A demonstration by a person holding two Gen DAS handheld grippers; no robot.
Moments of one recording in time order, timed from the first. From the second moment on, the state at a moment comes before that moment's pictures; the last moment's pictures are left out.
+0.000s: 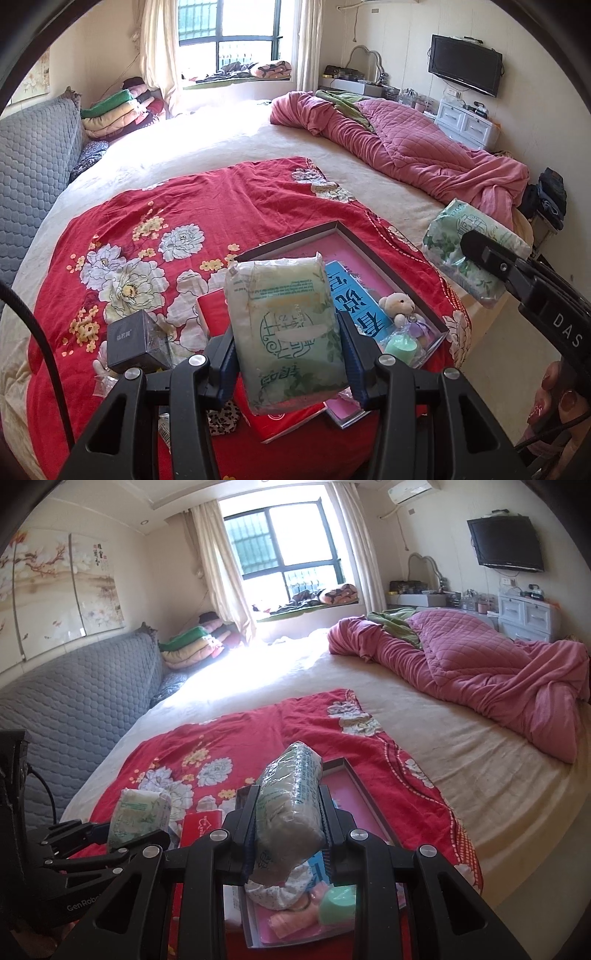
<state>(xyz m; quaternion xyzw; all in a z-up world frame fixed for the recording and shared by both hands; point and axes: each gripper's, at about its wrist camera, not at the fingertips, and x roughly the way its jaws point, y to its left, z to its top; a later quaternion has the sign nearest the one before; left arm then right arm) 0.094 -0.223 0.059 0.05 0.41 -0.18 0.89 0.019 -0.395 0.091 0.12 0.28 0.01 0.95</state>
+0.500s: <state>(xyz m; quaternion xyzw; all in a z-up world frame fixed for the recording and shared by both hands) 0.108 -0.242 0.033 0.06 0.43 -0.18 0.88 0.029 -0.401 0.074 0.13 0.29 0.01 0.95</state>
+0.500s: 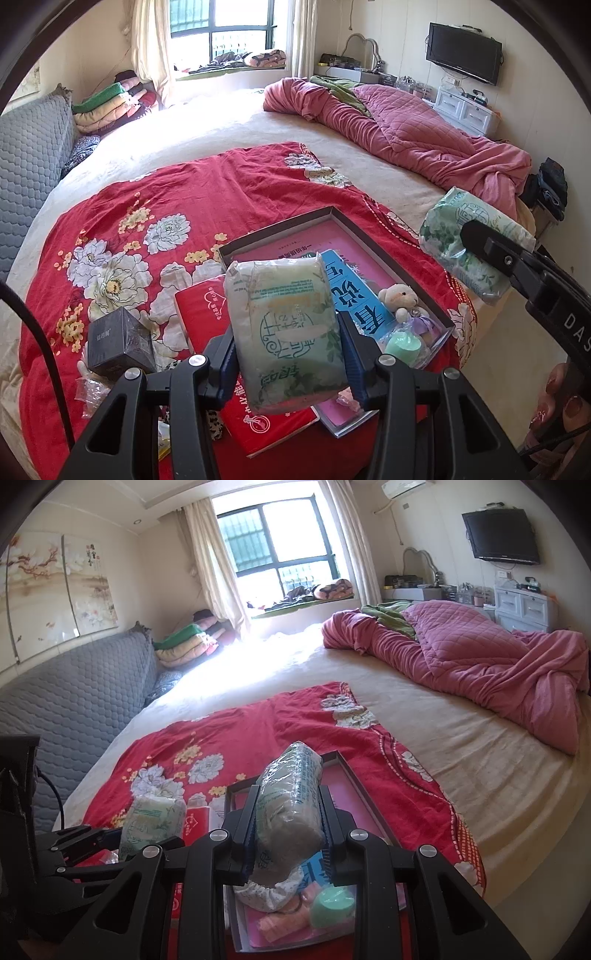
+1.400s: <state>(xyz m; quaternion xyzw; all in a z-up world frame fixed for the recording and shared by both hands) 0.134 -0.278 -0.021 0.09 0.48 -0.21 0.85 0.070 -0.416 0.031 0.12 0.34 0.00 0.93</state>
